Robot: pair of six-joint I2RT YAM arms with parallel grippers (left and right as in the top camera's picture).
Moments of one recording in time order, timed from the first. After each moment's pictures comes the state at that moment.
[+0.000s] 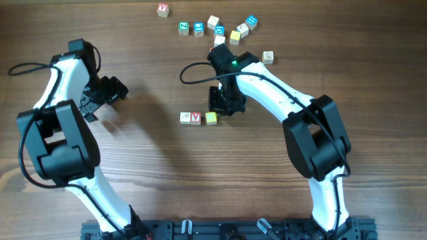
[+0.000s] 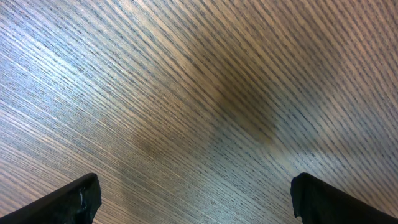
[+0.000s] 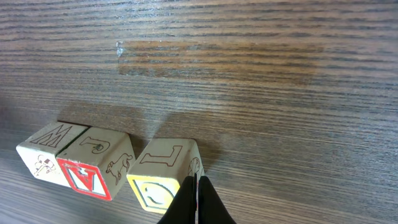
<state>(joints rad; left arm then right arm) 0.24 2.06 1.49 -1.01 -0.04 -0.52 0.57 2.19 1.68 -0.99 -0.29 0.60</state>
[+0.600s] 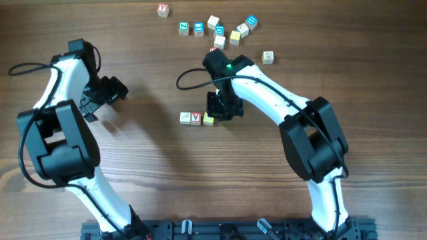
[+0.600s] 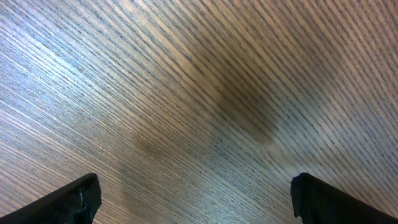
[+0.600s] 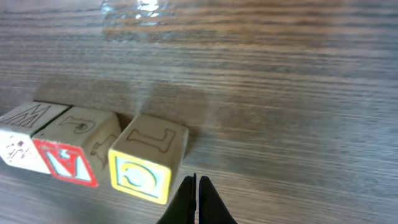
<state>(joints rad) 0.24 2.06 1.49 -1.00 -0.04 -0.52 0.61 2.19 1.68 -1.04 -0.24 0.61</state>
